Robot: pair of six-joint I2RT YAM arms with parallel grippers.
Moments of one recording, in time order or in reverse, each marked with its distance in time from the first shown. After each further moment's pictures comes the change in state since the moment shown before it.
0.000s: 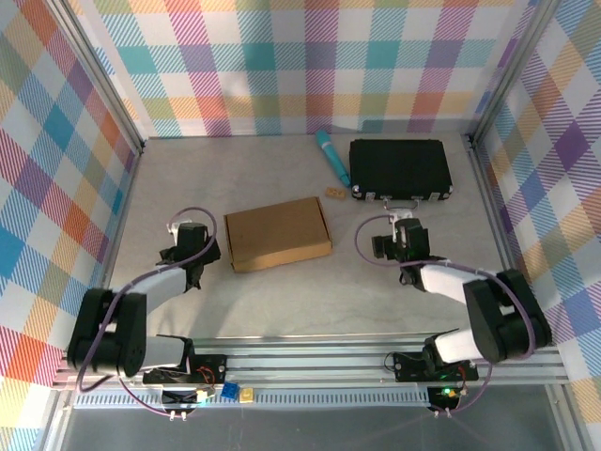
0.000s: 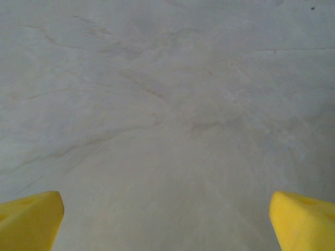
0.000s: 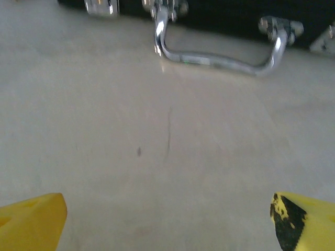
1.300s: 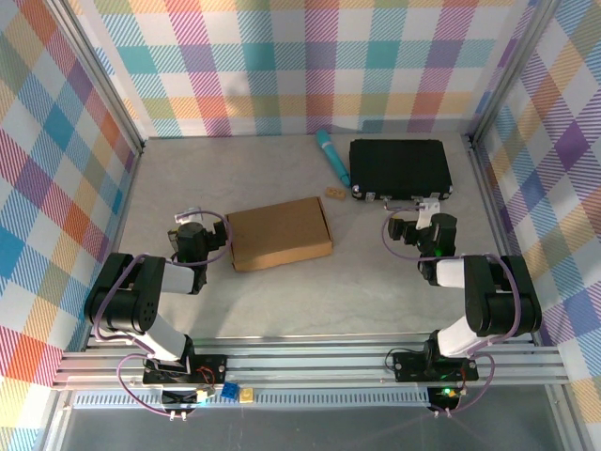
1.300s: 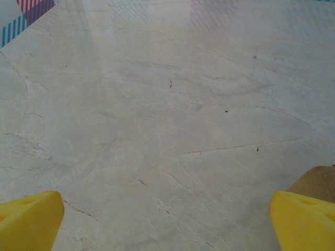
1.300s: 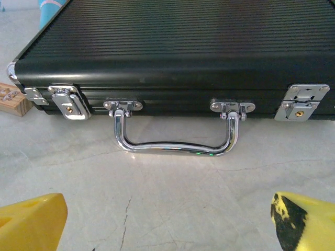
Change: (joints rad) left arm 0.012 0.232 -0.088 0.697 0.095 0.183; right arm -0.286 0.112 -0.067 0.443 -0.360 0.005
